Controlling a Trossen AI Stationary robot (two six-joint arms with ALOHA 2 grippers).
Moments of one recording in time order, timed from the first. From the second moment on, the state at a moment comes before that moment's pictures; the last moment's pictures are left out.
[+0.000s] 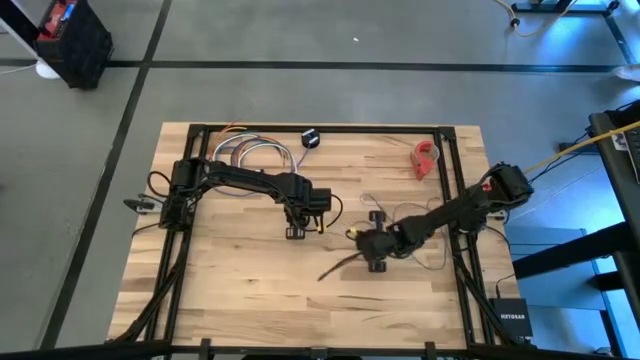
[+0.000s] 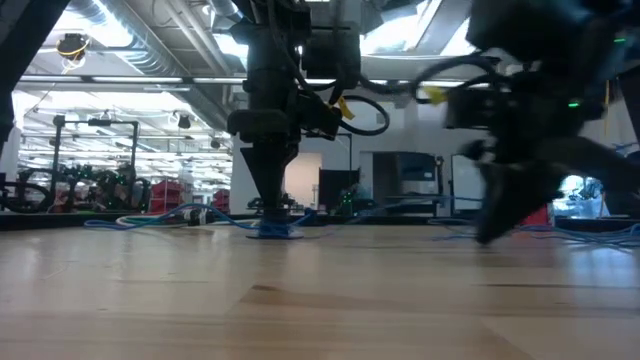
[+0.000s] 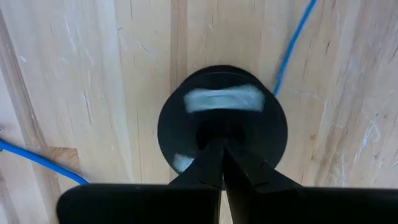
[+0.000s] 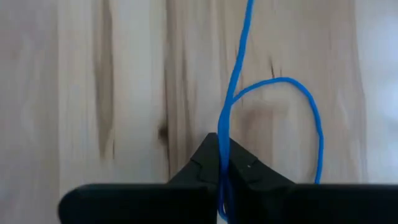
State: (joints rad) left arm 0.04 2.00 1.51 -1.01 -0.11 0.02; right arm 0.35 1.64 0.76 -0.32 0.30 0.29
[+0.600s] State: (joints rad) left arm 0.04 2.00 1.51 -1.01 -0.11 0.02; right arm 0.70 1.17 0.56 -0.97 0.30 1.12
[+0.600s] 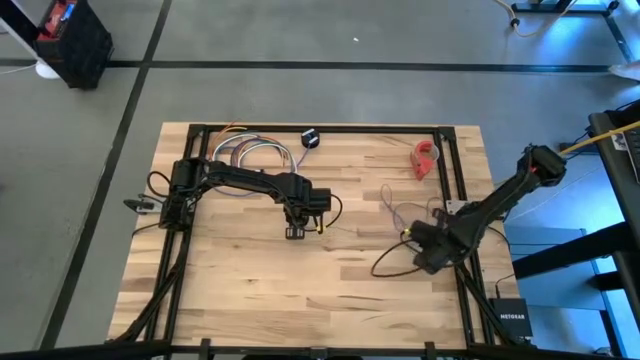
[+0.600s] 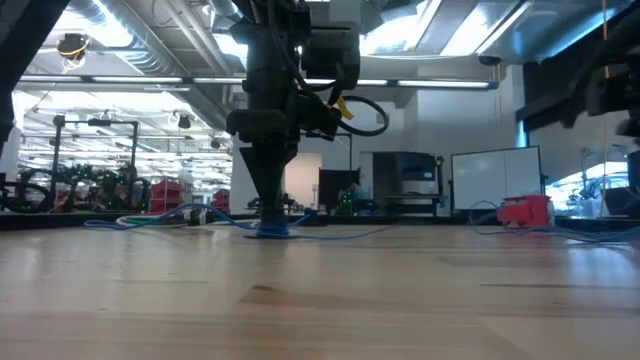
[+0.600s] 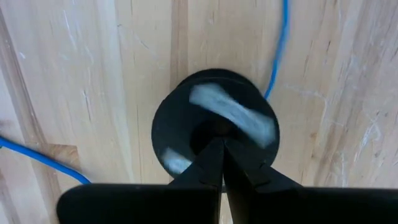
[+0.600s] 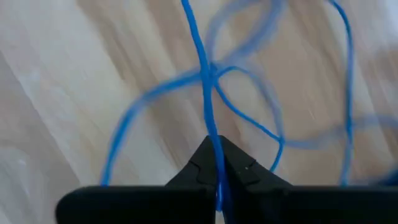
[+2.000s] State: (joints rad) left arm 0.04 2.00 1.51 -1.00 -0.11 0.03; right arm 0.38 1.18 0.83 -1.21 0.18 0.94
